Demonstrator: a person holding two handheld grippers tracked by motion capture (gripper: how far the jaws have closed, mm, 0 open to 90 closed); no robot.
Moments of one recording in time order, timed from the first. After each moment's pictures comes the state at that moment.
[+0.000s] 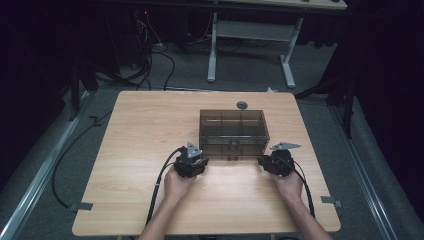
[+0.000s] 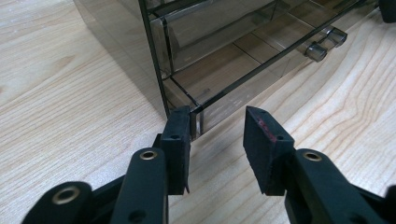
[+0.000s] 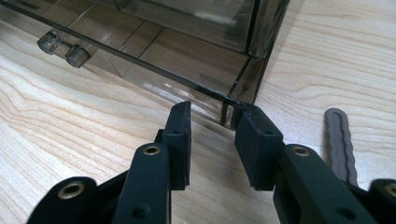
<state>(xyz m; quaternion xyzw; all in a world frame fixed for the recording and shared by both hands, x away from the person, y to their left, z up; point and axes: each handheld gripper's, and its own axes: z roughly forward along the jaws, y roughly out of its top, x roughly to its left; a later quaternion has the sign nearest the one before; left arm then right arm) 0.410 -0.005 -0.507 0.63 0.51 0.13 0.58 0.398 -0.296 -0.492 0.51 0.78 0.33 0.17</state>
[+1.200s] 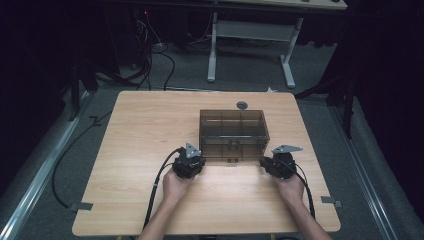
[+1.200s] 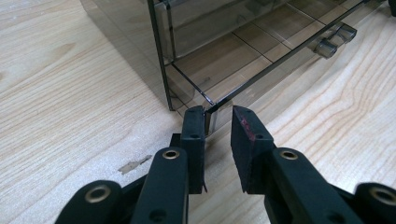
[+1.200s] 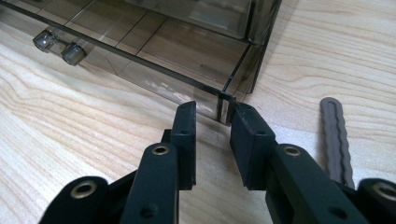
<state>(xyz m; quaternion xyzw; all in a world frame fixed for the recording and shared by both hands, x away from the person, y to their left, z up) 0.406 -0.001 -0.506 0.63 0.51 0.13 0.57 0.389 -0.299 -0.493 0.50 0.78 0.33 0.18</state>
